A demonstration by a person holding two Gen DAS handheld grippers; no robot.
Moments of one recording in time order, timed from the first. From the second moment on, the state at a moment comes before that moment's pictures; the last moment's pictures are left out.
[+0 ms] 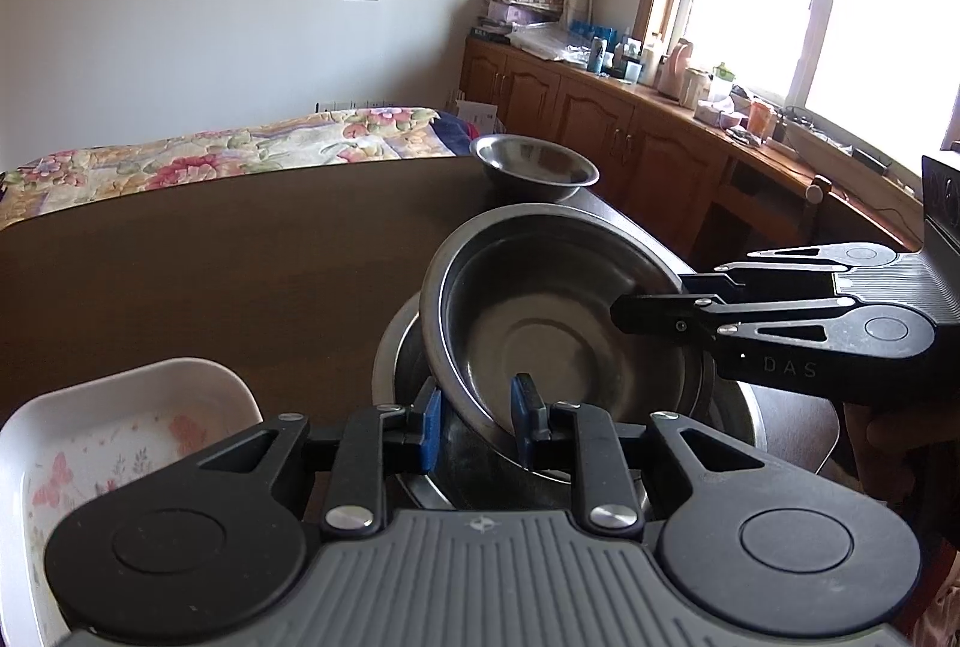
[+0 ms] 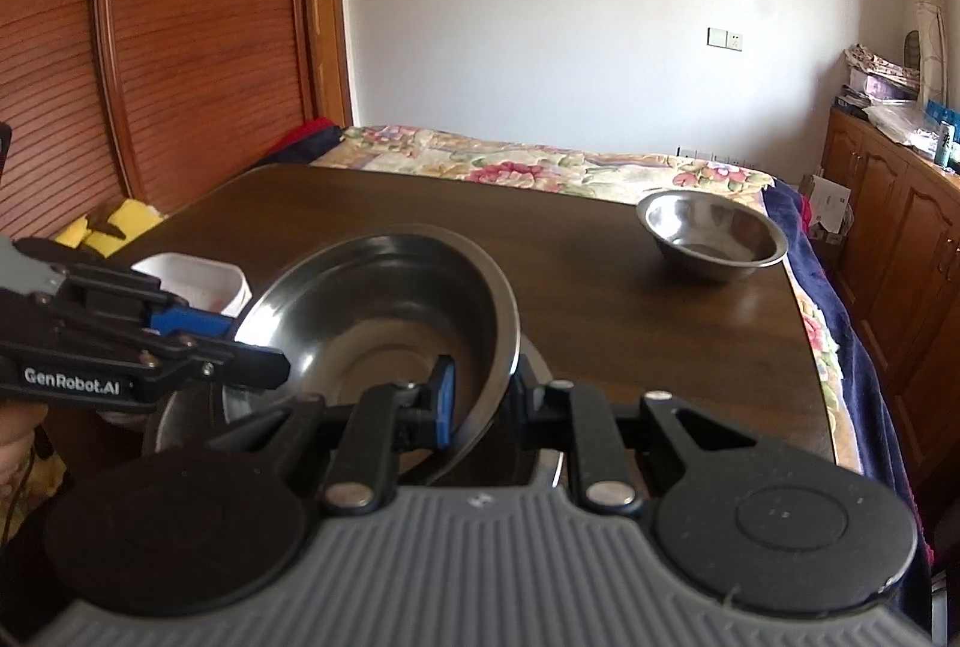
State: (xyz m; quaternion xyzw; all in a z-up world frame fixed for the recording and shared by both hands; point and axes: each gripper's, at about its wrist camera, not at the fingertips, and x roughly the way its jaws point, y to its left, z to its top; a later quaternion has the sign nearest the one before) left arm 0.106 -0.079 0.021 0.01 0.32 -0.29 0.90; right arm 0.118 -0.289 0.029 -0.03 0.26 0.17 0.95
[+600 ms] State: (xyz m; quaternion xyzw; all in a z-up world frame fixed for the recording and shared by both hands) left arm 0.106 -0.087 0.020 0.04 0.32 -0.29 0.90; right arm 0.109 -0.279 0.024 -0.07 0.27 0.17 0.94
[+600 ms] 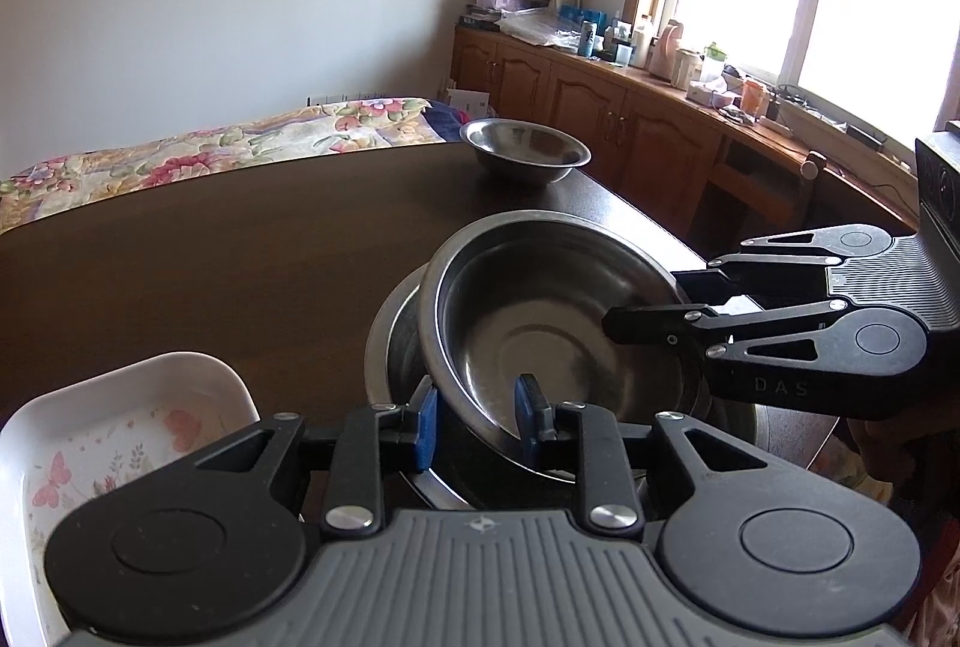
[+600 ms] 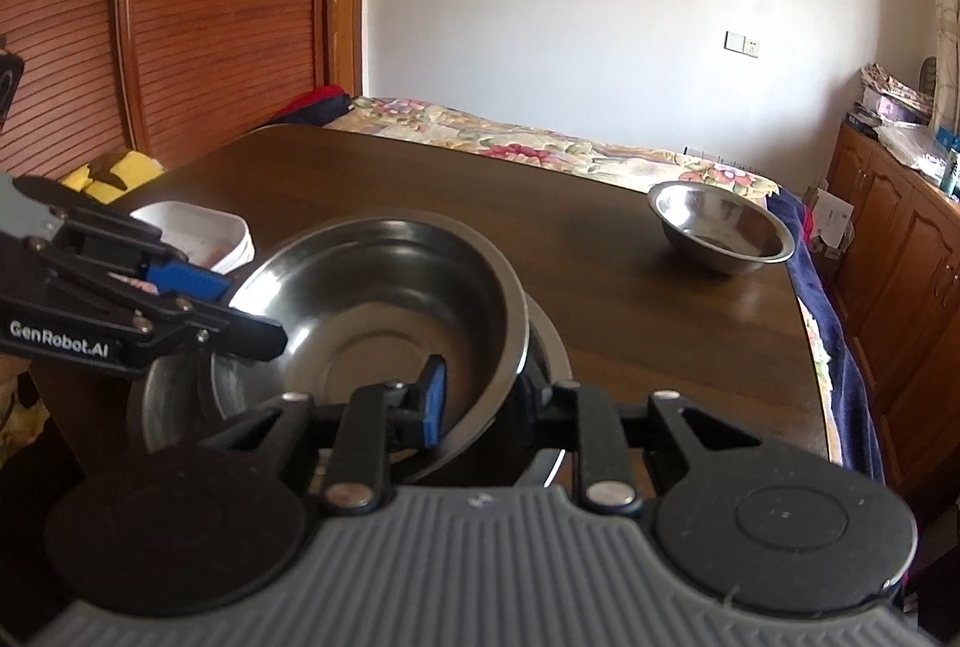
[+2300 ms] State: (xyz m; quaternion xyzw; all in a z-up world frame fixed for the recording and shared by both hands) left arm 0.213 -0.155 0.073 0.08 0.26 -0.27 0.93; right arm 0.213 -0.375 0.037 -0.03 0.19 0.08 0.98
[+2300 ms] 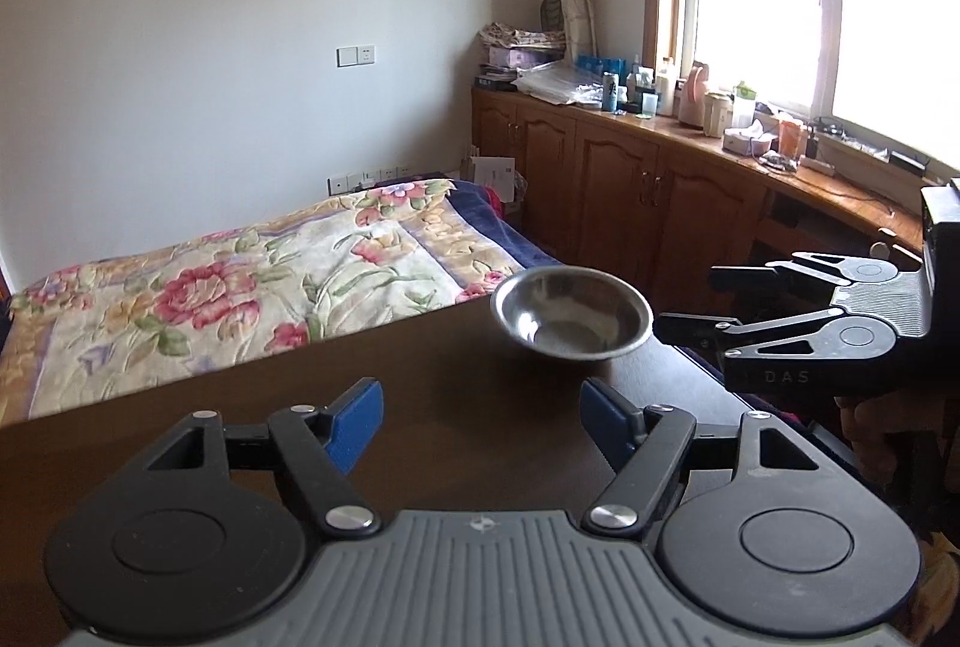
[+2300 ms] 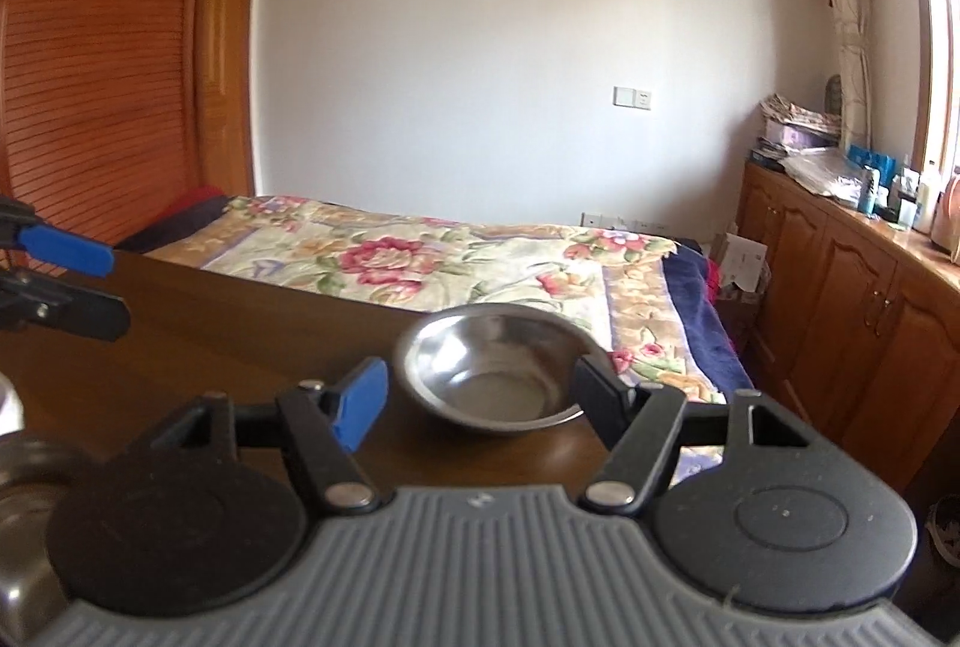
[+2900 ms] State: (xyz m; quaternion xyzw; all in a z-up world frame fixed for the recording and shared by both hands) left arm 0.307 -0.219 0.045 0.10 0.32 -0.26 0.91; right arm 0.274 -0.421 0.004 0.06 0.23 0.07 0.97
